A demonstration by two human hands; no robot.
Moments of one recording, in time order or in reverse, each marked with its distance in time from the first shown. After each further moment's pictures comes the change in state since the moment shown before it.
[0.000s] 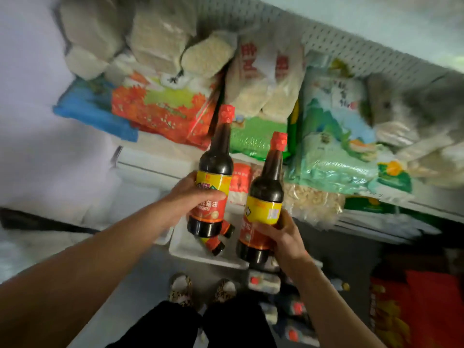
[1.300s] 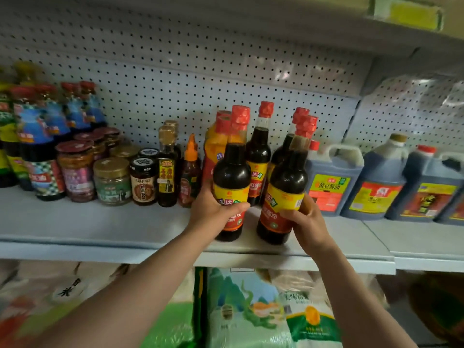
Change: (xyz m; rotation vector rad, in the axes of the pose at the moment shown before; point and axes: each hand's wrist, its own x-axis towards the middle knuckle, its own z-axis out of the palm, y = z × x) left_hand 0.085 0.420 0.237 0.082 0.247 0.801; right_hand 0.075 -0.441 -0.213 -0.046 0.100 -0.832
